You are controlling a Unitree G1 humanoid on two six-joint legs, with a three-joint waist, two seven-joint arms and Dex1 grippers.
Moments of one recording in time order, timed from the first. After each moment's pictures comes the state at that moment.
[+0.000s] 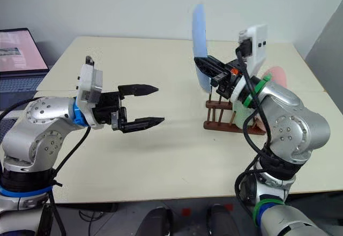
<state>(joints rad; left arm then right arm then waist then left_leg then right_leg) -0.55 0.75 0.09 -0.31 -0.68 0.55 -1.09 -0.84 -0.06 -0.45 -0.59 0.49 1.40 0.54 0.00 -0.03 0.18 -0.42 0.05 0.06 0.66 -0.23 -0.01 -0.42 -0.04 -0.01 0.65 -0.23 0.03</state>
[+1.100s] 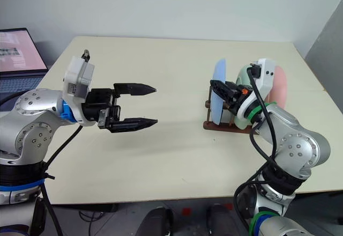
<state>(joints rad) -0.58 0.81 0.09 -0.27 -0.71 0.58 -1.19 -0.71 -0.09 -0.51 -0.58 0.65 1.46 0.22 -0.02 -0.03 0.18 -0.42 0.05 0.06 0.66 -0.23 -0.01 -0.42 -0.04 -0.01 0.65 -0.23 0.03</state>
